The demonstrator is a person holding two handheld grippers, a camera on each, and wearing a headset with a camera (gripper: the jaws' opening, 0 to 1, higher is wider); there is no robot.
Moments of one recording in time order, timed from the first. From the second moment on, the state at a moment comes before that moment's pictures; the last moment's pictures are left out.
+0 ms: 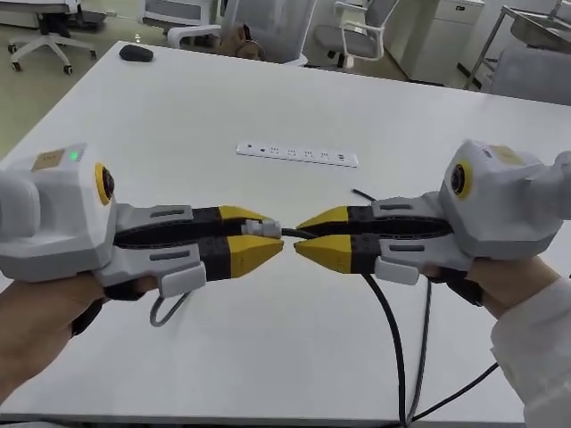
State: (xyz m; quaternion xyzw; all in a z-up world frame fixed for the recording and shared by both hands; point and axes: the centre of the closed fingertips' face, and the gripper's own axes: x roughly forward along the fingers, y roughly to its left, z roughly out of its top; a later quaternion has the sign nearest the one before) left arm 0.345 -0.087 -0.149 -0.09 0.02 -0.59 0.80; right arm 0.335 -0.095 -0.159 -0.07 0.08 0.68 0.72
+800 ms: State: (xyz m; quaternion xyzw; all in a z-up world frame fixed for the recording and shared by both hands) left arm 0.358 -0.081 -0.151 -0.08 0.02 -0.56 0.82; right arm 0.349 -0.095 -0.166 -0.07 0.09 0.67 0.73
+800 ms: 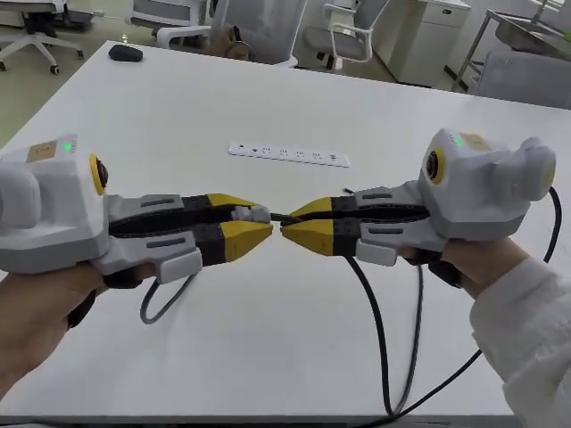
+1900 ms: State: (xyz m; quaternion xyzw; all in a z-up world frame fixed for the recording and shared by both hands) left arm 0.372 -0.068 -0.150 -0.11 0.02 -0.53 0.84; right arm 0.381 -0.169 -0.208 -0.05 0.14 0.60 0.79
